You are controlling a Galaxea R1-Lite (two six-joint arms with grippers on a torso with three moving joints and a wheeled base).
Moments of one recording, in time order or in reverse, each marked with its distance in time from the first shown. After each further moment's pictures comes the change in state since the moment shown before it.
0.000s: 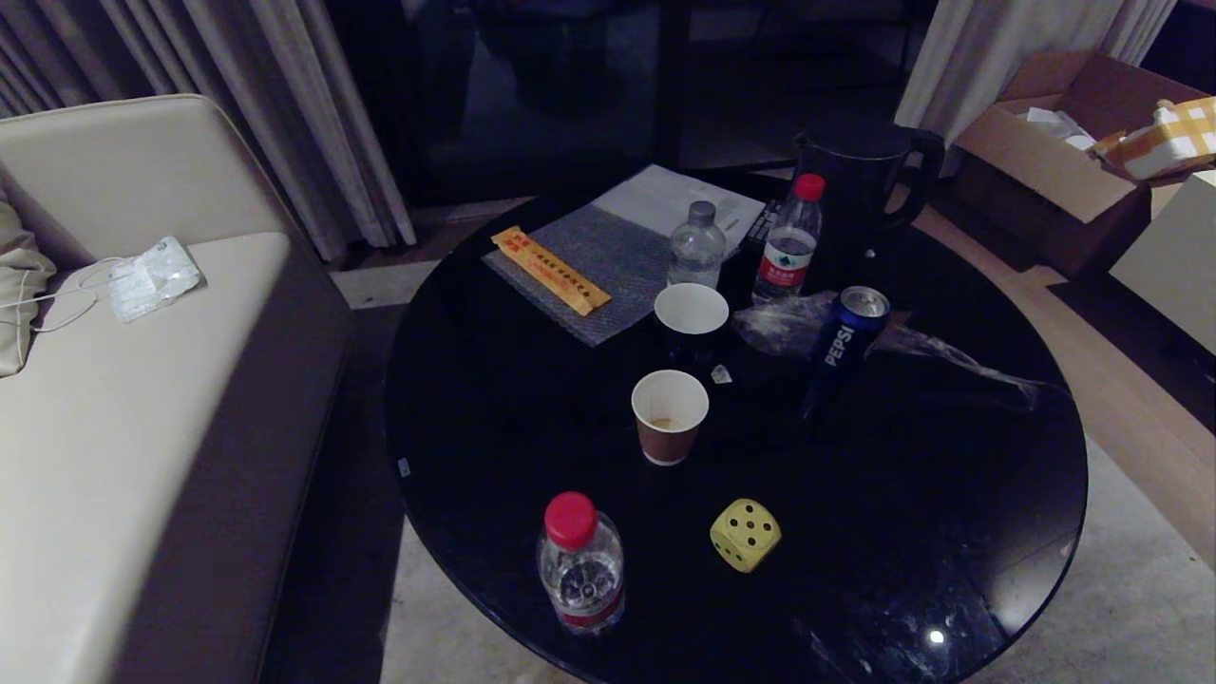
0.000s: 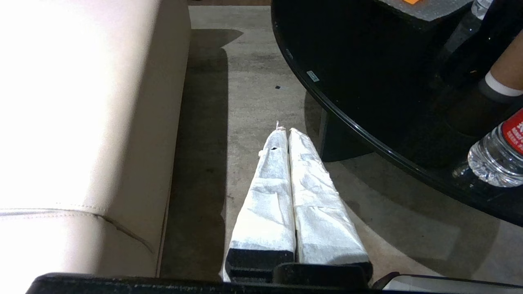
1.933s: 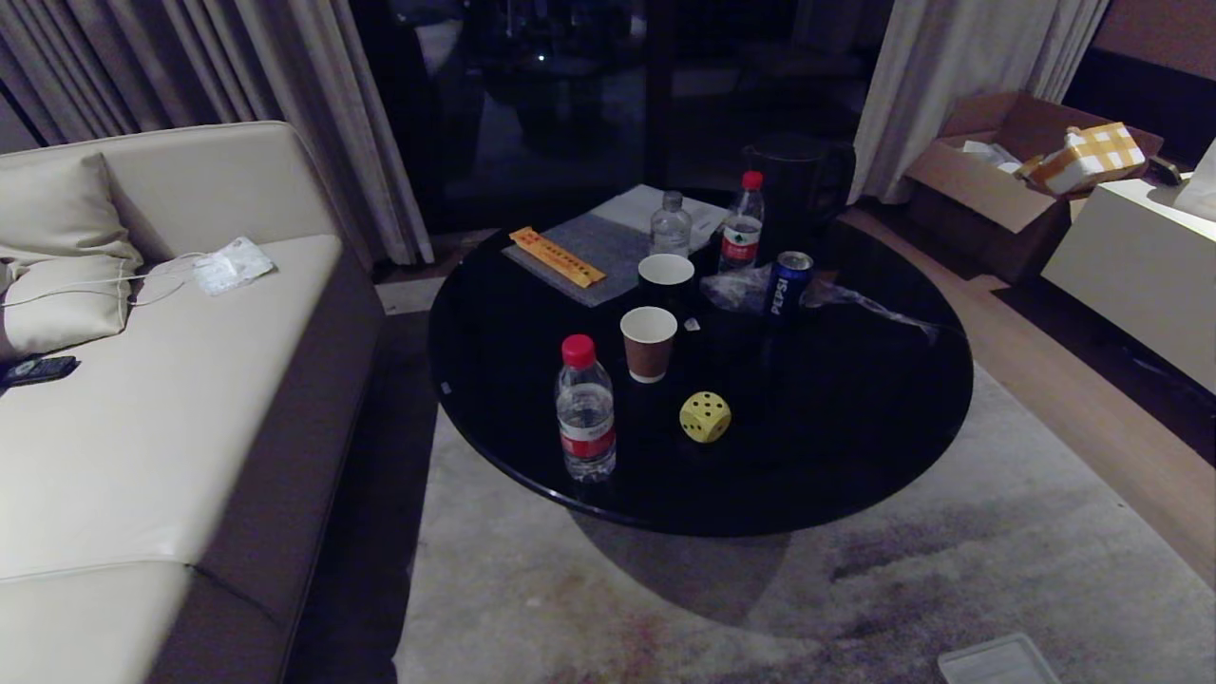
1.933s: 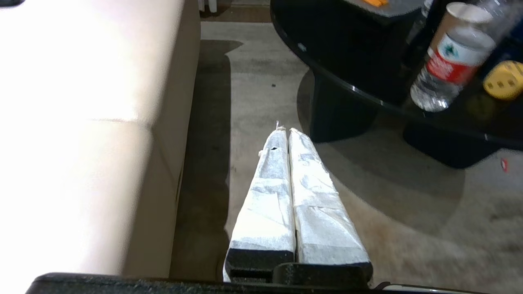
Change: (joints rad) left arm 0.000 0.000 0.000 -0.002 0.003 -0.012; right arm 0.000 0.000 0.000 -0.001 0.002 0.000
